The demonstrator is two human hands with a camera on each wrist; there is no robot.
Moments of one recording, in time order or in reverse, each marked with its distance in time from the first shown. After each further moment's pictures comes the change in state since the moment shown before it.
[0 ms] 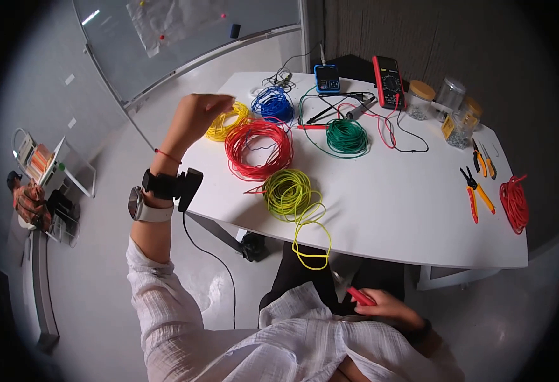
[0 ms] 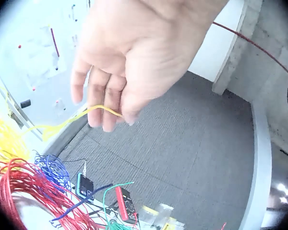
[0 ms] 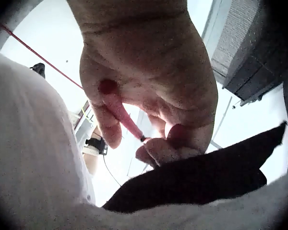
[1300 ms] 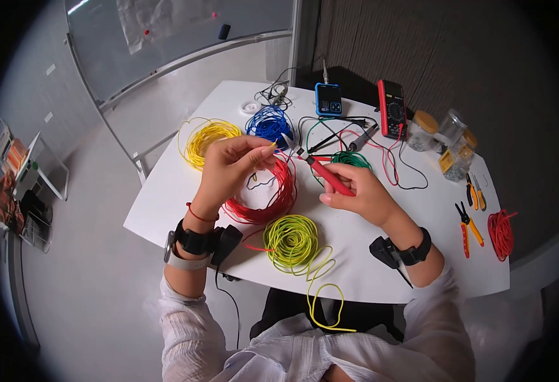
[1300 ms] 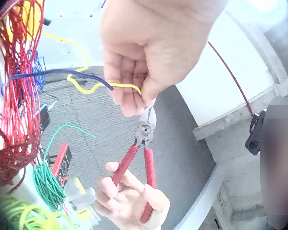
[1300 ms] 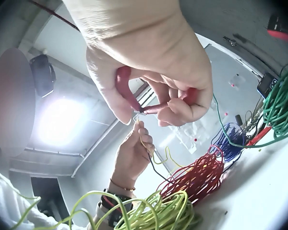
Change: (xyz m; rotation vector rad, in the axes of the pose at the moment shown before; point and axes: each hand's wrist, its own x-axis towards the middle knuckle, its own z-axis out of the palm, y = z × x) left_hand -0.003 0.005 0.078 -1.115 0.078 -0.108; right_hand 0.167 -0.253 -0.062 -0.447 0.281 -0.580
